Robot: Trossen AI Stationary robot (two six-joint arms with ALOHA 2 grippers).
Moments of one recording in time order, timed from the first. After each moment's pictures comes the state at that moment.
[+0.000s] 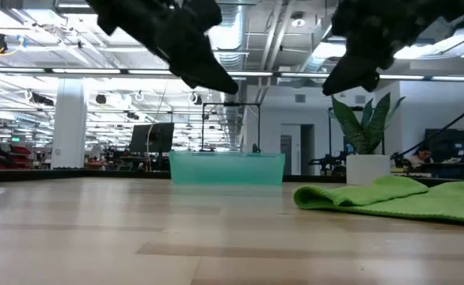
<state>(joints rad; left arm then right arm) -0.02 1.52 0.91 0.05 -0.07 0.07 0.12 1.11 0.70 -0.31 0.20 0.37</state>
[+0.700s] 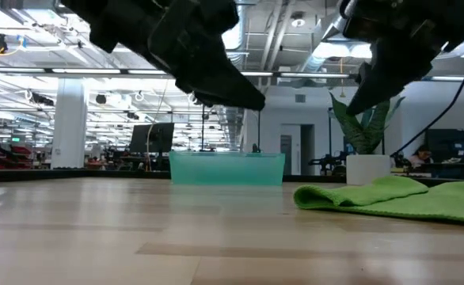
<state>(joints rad) -0.20 1.73 0.91 0.31 -0.09 -0.01 0.36 1.27 0.70 -0.32 0.26 0.41</state>
